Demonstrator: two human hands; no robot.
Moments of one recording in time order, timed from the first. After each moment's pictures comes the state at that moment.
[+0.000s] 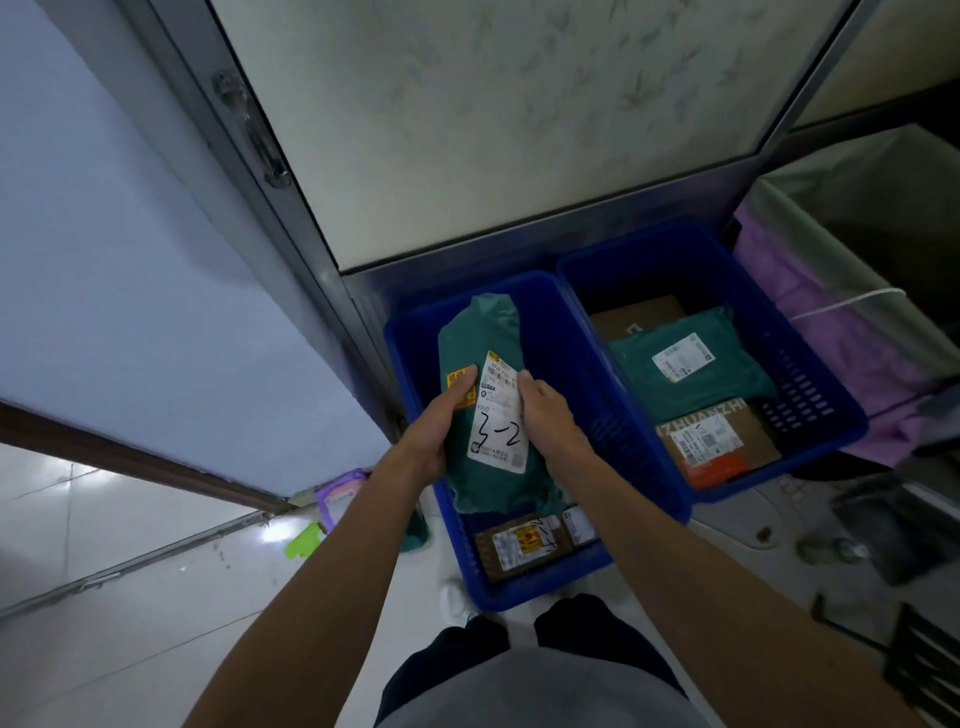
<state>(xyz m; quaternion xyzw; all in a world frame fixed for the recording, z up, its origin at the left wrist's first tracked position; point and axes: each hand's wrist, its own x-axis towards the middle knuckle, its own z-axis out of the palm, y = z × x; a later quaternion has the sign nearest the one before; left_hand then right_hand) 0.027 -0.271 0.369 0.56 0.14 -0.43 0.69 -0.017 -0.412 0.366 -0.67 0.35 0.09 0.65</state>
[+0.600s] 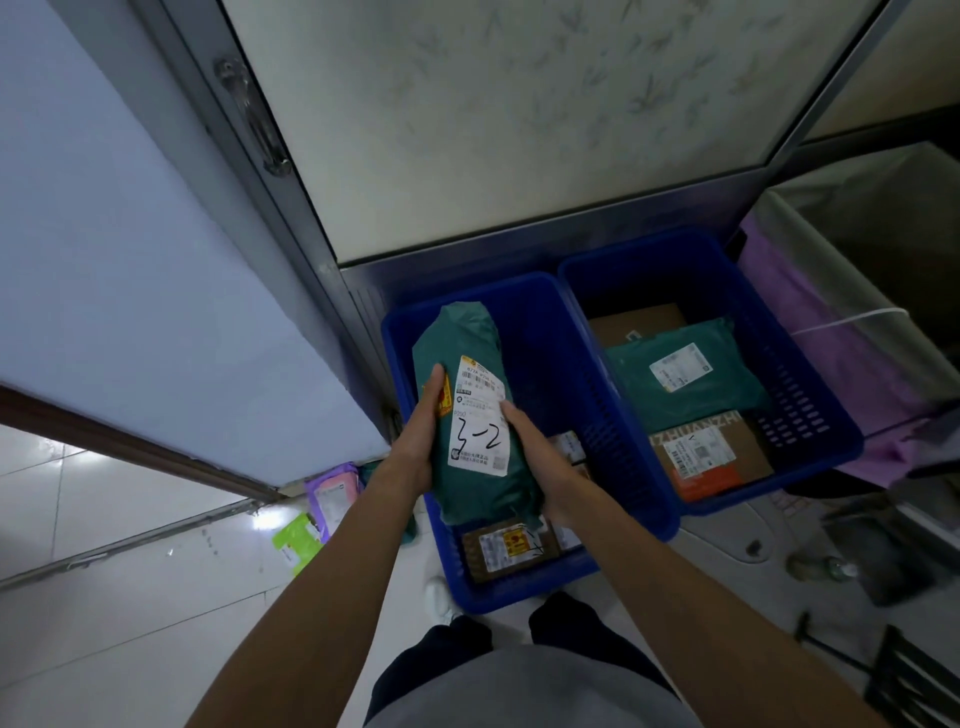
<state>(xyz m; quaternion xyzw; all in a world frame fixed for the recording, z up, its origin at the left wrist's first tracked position) 0.020 -0.274 0.351 0.52 0.20 -0.39 0.73 -0.053 -0.419 0.356 -0.51 0.31 0.27 0.76</state>
